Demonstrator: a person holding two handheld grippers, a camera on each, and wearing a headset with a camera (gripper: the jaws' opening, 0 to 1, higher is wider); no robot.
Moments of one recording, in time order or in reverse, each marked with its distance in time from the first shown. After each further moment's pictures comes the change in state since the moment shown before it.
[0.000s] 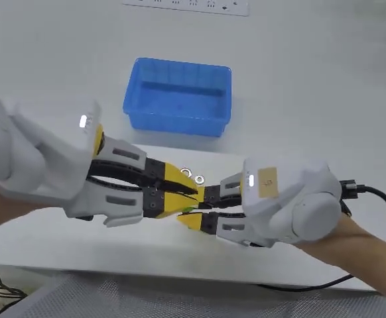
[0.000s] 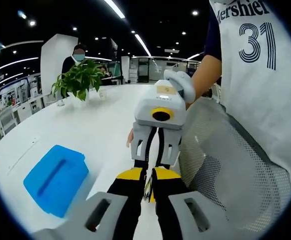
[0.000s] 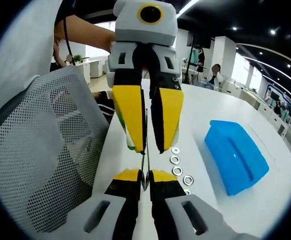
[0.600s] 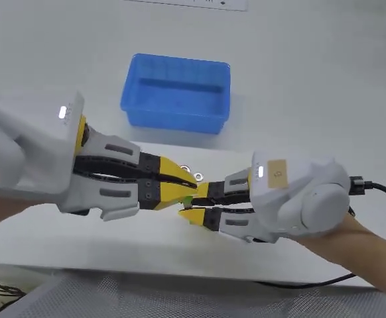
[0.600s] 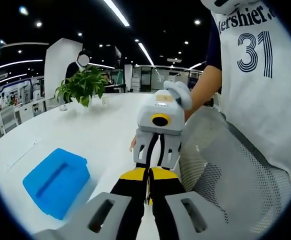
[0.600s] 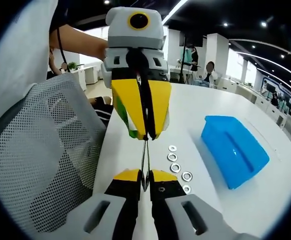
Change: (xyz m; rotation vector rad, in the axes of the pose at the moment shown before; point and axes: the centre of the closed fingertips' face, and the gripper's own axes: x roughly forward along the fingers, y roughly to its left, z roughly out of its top) left arm 0.000 0.003 0.007 -0.005 -0.075 0.005; right arm -0.004 -0.005 -0.002 0.063 -0.027 -0.019
